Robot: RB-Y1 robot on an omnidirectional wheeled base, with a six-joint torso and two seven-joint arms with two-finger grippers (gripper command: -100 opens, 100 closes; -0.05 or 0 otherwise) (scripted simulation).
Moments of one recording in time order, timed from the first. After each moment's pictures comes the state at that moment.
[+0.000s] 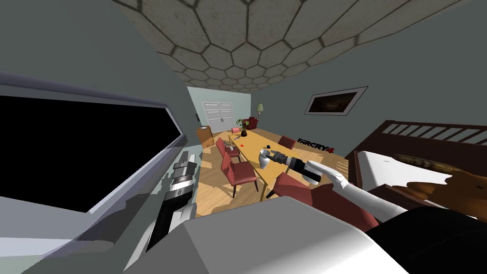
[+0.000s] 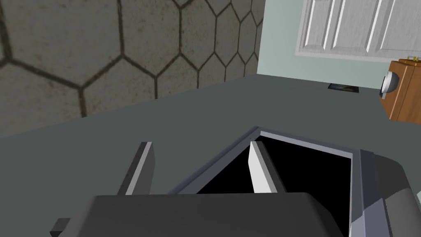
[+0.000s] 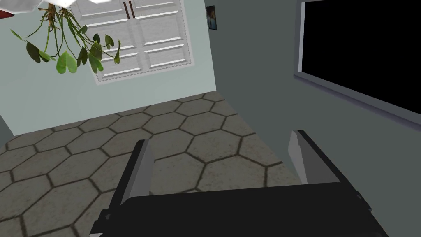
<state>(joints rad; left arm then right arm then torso) 0.48 0.01 0.04 -2.22 -0.07 -0.37 0.07 0.29 -1.05 0.08 -1.81 0.42 -0.43 0.14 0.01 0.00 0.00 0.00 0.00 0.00</state>
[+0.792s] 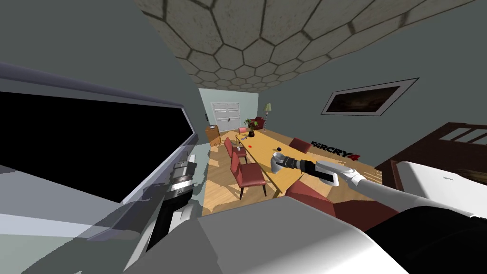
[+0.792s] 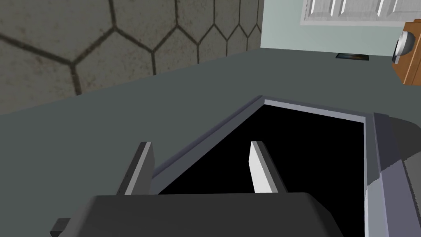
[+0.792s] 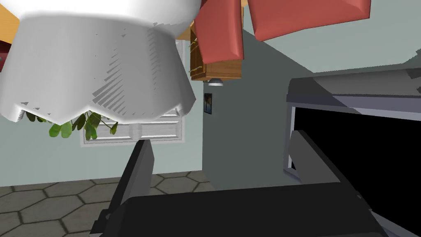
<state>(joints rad) 0.48 0.01 0.04 -2.22 -0.07 -0.37 0.07 0.31 -1.27 0.17 -1.58 0.48 -0.46 0.16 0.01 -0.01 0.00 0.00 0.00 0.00</state>
